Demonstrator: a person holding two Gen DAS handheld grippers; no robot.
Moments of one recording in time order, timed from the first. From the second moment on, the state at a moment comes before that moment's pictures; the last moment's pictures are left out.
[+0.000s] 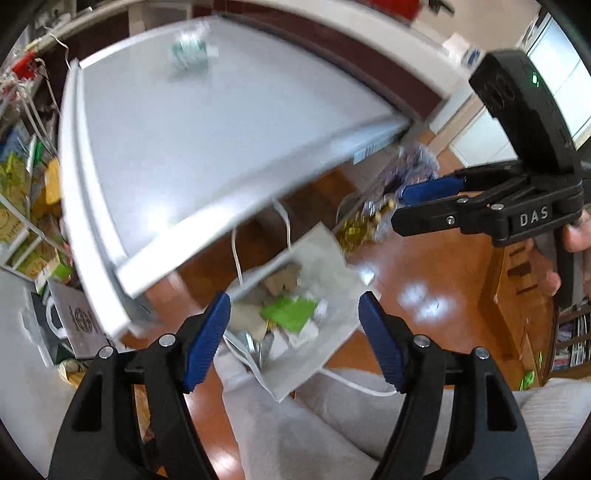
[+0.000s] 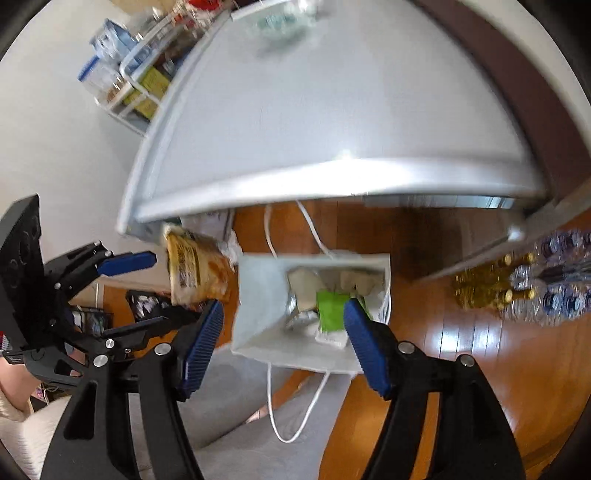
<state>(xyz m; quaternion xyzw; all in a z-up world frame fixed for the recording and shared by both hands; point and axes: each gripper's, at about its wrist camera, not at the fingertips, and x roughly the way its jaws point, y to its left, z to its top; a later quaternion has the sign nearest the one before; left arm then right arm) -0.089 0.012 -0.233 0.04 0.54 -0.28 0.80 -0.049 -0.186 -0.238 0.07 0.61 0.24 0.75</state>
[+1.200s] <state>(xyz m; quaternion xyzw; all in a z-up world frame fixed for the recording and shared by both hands) 0.194 -0.002 -0.239 0.09 0.50 -0.23 0.83 0.207 -0.151 -0.155 0.11 0.50 0.07 0.86</state>
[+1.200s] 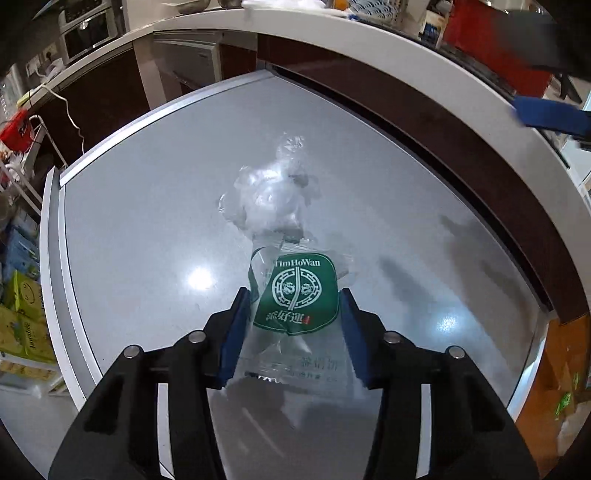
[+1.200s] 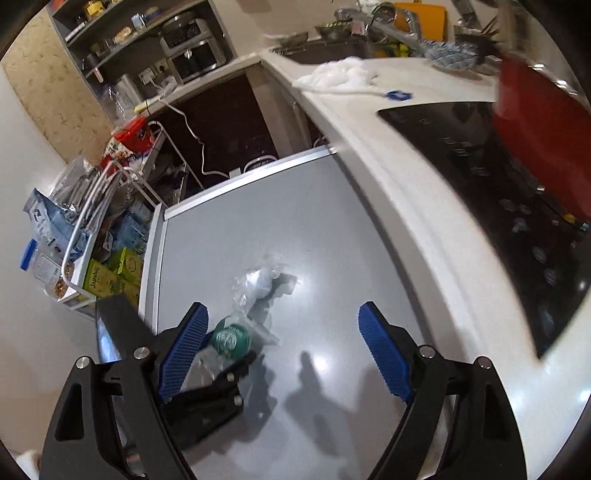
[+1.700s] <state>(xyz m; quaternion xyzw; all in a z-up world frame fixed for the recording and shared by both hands) 0.164 0.081 -0.213 0.03 0.48 -0.20 0.86 0.286 -0.083 -0.247 0.15 0.58 0.04 0.80</state>
